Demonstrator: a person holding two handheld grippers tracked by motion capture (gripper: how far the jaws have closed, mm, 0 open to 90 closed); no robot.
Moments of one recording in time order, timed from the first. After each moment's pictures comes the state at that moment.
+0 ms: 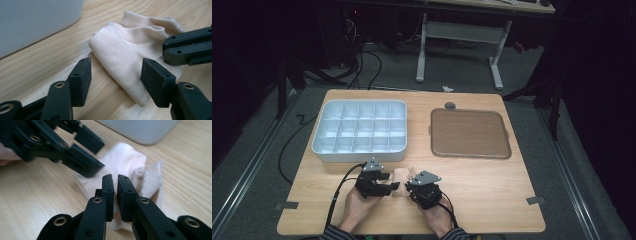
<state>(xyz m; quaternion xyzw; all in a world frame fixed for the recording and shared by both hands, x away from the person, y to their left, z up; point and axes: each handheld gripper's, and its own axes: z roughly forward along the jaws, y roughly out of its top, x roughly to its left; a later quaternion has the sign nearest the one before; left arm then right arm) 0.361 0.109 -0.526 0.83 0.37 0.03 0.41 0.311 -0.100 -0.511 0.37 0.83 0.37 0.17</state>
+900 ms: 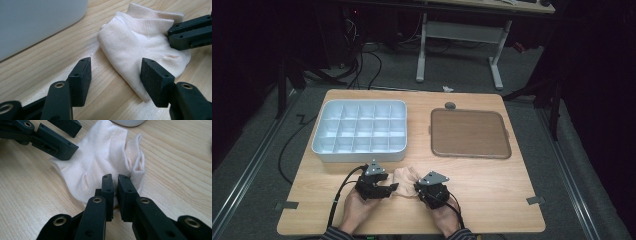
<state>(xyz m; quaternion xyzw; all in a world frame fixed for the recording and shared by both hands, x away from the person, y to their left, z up) 0.356 0.108 -0.529 0.84 0.37 0.07 0.40 0.314 -0.122 -0.525 0.39 0.83 0.36 0.17</state>
